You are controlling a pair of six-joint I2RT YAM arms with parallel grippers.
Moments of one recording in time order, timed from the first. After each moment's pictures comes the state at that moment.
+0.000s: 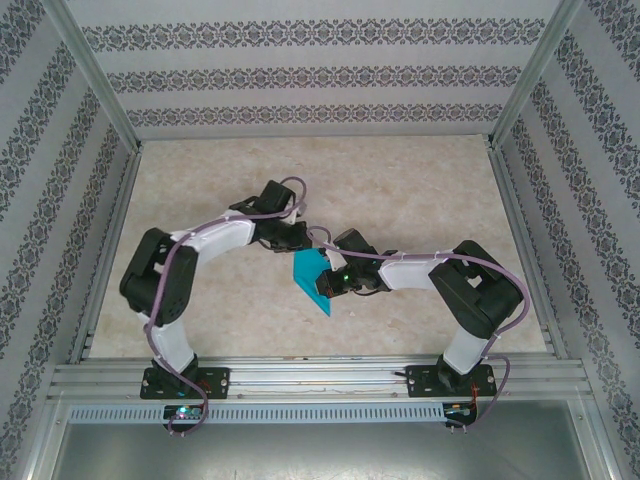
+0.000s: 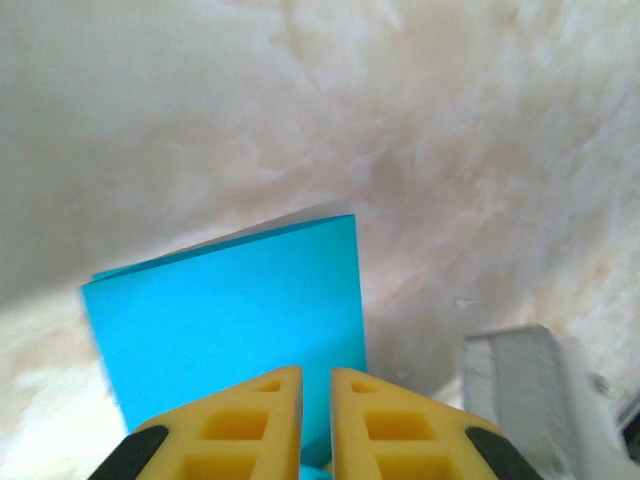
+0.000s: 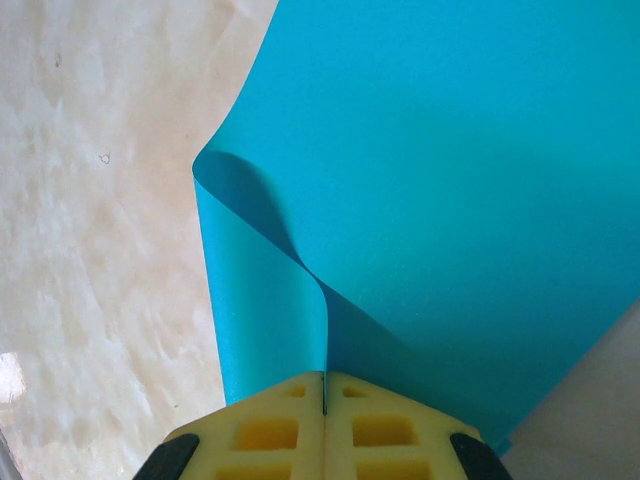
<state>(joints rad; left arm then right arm) -0.47 1.77 1.17 -0.43 0.42 -0.53 0.70 1.73 0.76 -0.02 -0.45 0.44</state>
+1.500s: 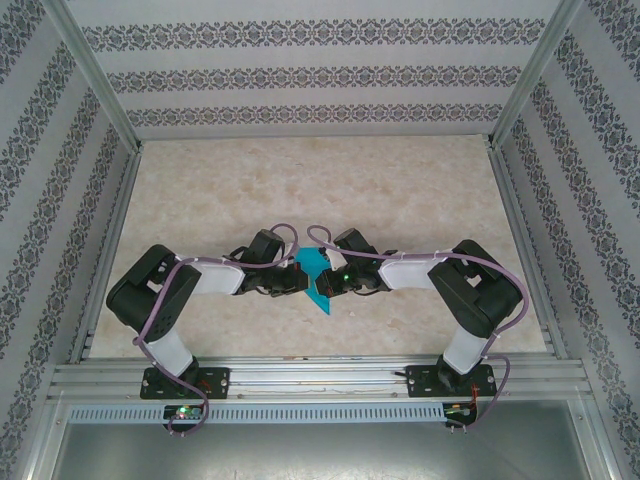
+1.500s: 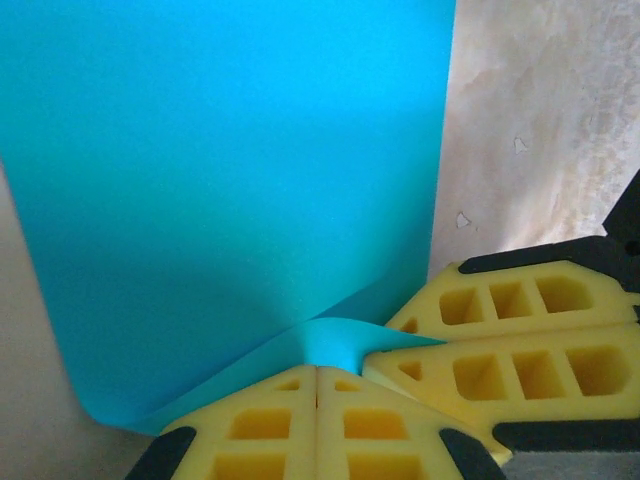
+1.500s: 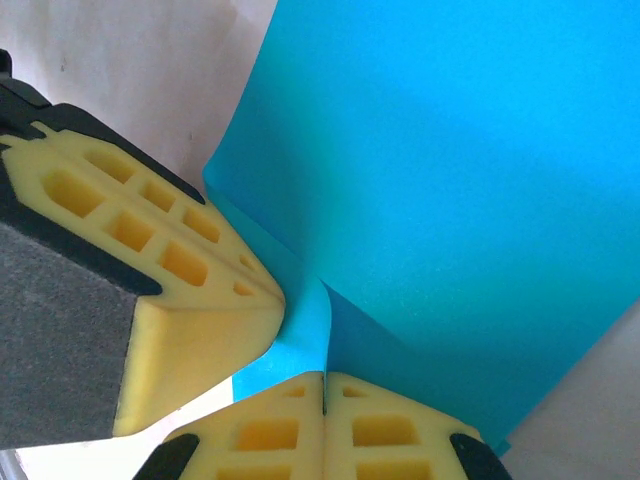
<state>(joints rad) -0.56 1.70 0.66 0.11 0.55 -0.77 0.70 1.73 0.76 -0.01 -0.47 0.45</state>
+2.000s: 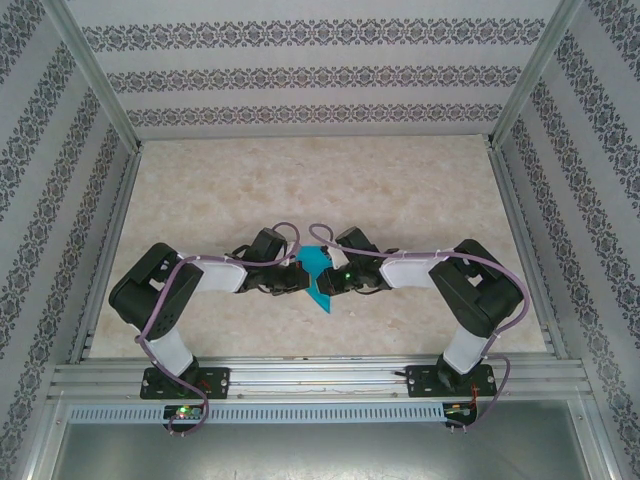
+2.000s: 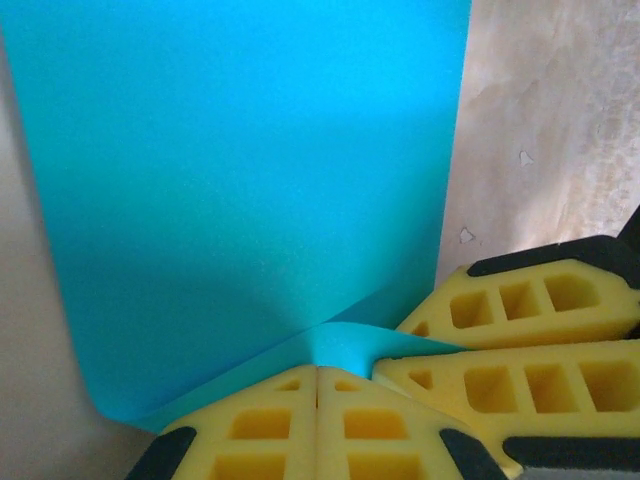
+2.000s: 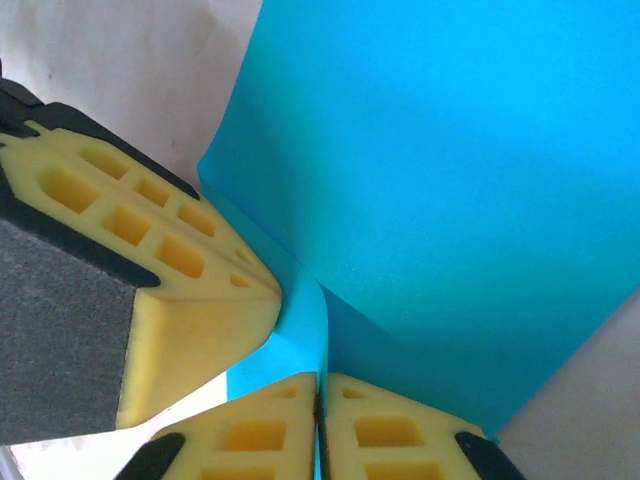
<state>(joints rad) -0.56 1.72 0.69 0.10 0.53 -0.76 0.67 1.72 0.76 -0.04 -0.47 0.45</state>
